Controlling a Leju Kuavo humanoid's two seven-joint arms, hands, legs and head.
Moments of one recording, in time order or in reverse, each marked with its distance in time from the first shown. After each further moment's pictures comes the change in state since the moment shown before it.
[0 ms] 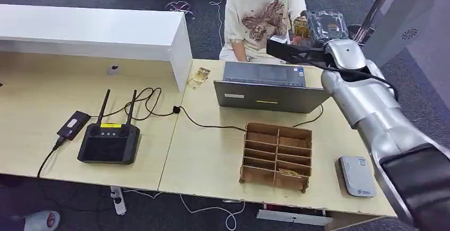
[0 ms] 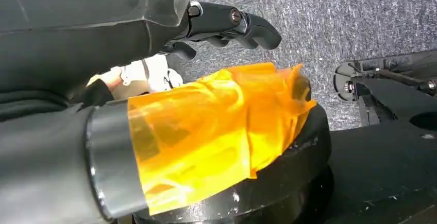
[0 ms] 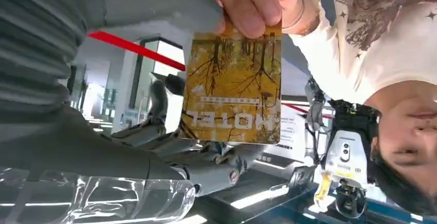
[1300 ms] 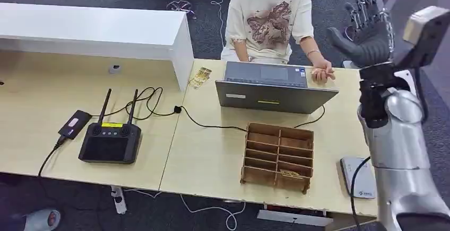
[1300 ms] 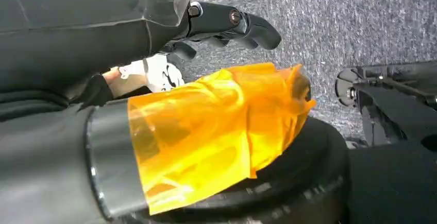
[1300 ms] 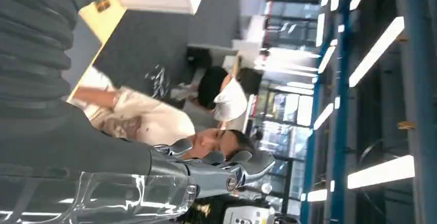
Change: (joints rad) left arm 0.026 0.015 0.002 0.000 0.056 0.015 -0.035; right arm 0.493 -0.098 -0.526 -0.777 -1.354 0.204 -0.332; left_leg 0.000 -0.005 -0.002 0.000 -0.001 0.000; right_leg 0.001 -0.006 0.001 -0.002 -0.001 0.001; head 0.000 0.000
